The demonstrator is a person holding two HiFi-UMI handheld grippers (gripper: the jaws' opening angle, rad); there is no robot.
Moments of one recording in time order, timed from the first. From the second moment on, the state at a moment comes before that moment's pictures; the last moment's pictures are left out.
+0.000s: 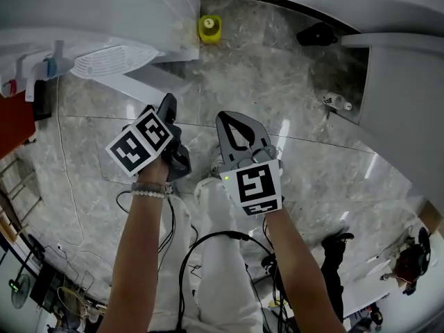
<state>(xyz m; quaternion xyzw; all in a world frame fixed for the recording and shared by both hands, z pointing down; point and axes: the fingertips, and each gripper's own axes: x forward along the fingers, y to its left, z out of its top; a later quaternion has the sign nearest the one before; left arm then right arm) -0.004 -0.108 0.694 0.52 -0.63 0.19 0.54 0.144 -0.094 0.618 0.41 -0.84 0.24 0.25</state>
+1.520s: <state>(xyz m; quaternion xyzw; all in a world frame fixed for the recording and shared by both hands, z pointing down) -0.040 -0.049 0.708 0.55 -0.59 0.26 0.54 0.093 -0.073 0.617 0.39 -0.85 0.23 0.27</state>
